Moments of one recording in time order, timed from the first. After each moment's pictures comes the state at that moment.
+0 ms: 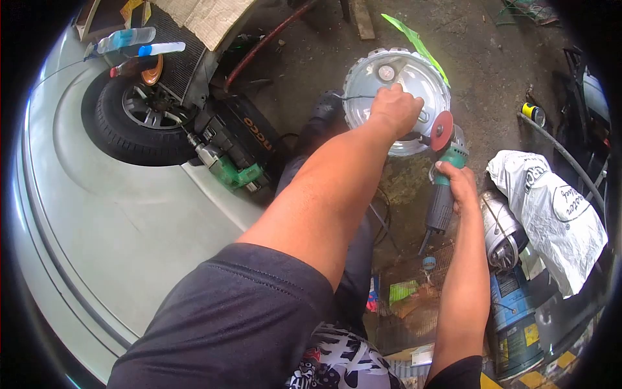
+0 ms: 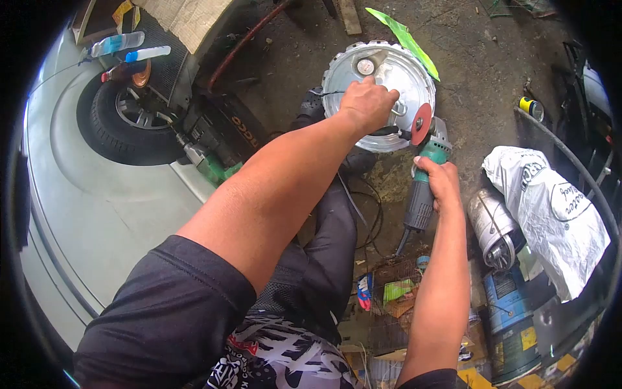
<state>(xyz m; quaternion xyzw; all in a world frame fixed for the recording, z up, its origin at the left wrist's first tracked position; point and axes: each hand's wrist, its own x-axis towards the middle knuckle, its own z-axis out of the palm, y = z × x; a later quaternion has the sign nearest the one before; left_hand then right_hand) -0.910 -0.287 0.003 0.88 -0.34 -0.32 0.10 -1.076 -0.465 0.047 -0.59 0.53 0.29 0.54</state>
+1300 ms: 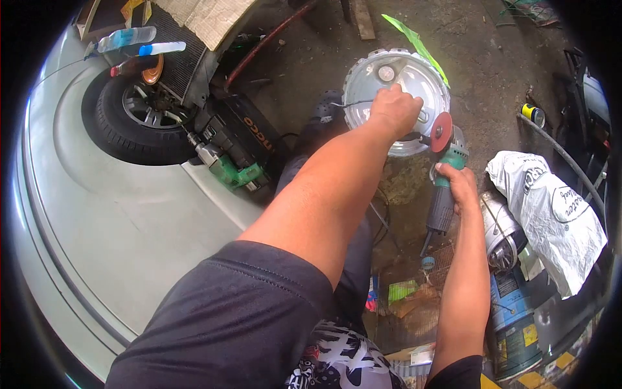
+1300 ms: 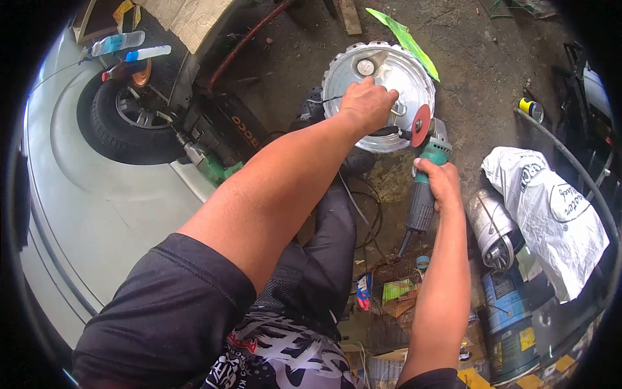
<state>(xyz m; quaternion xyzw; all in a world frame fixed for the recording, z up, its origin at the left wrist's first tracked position) -0.911 -0.287 0.001 0.88 -0.33 -0.31 0.11 -1.080 -0.474 0.041 -0.62 0.52 0.30 0.51</state>
